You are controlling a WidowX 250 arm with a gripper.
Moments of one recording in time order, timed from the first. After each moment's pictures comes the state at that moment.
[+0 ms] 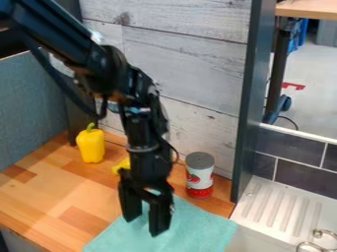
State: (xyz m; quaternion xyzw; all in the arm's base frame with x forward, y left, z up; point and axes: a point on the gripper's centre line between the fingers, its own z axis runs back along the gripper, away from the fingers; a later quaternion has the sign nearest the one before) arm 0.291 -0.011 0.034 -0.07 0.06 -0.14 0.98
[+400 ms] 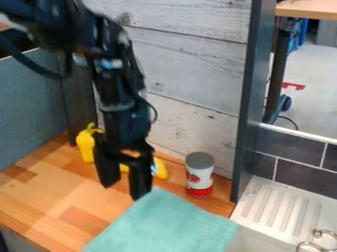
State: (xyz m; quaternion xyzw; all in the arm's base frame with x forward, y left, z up) arm 0.277 0.009 0.095 -0.05 0.02 -0.10 0.99
